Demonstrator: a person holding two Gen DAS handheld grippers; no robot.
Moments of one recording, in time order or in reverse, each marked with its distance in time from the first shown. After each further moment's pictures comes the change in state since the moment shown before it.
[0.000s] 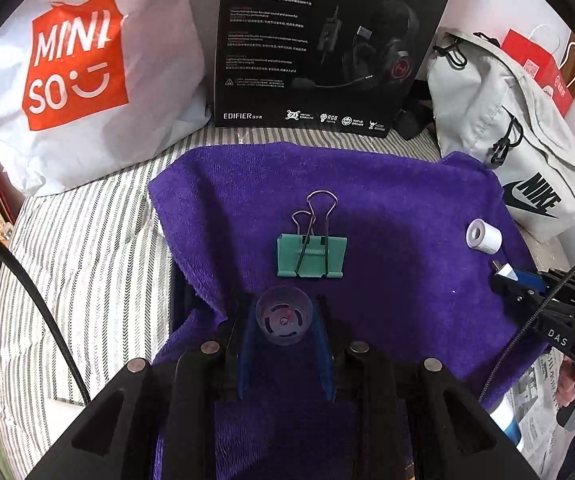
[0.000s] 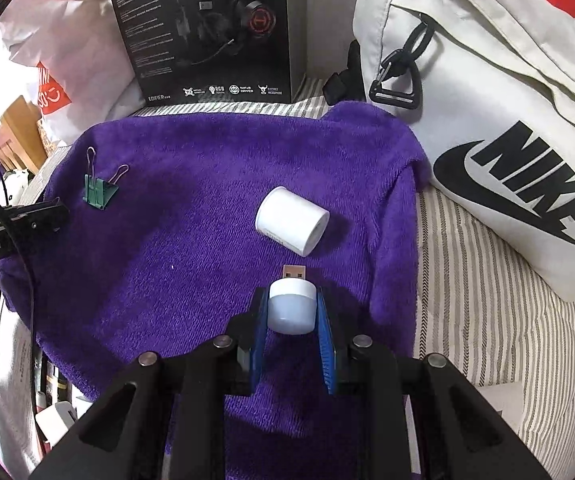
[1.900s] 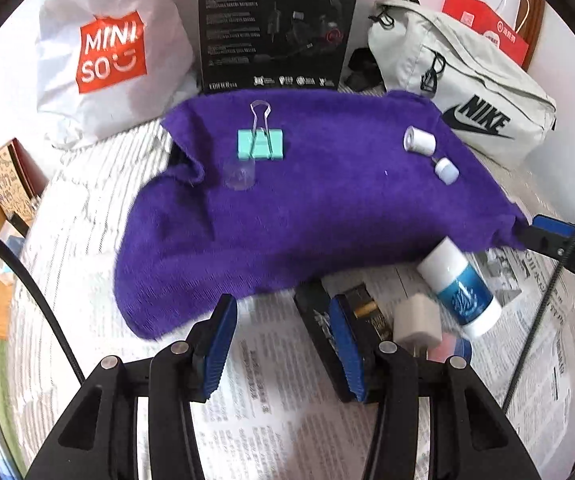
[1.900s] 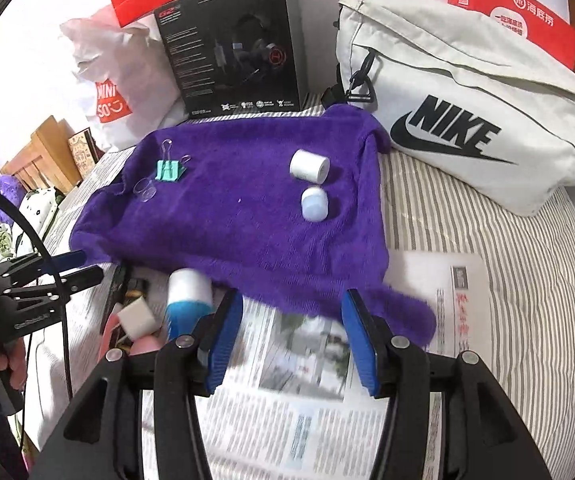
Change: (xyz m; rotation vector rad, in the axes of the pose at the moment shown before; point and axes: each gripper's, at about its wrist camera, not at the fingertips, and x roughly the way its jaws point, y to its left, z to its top) left arm -0.073 -0.041 -0.101 0.045 -0.007 0.050; right arm -0.109 0.005 -0.084 0.080 -0.070 0.052
